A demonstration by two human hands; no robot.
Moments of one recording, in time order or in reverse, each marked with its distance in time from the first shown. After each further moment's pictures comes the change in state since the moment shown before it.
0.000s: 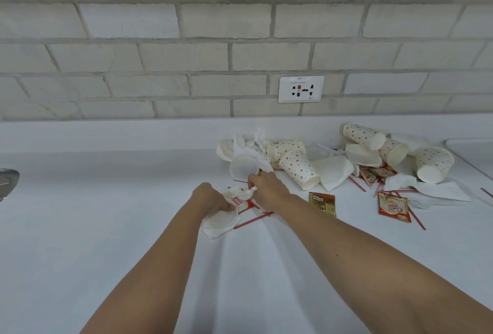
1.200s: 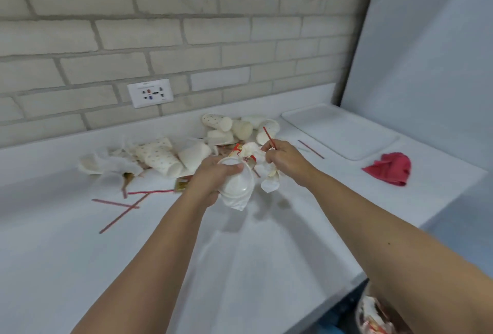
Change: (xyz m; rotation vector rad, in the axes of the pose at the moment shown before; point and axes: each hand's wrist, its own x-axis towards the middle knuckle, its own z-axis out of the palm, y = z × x) left_hand -0.221 0.152 0.155 -0.684 -0.424 0.593; right_hand -0.268 0.175 -0.137 0.795 0.450 0.441
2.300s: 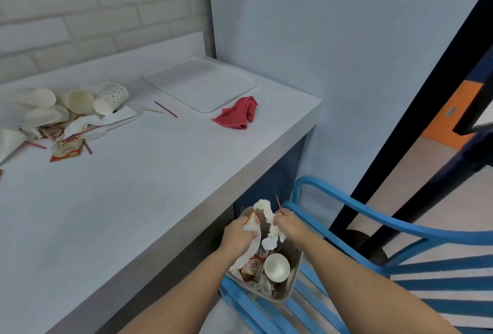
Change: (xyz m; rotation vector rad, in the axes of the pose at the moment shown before) left_hand -0.099 -0.217 0.344 0.701 -0.478 -0.176; right_hand -0.199 0.352 -0.173 0.136 0.193 0.729
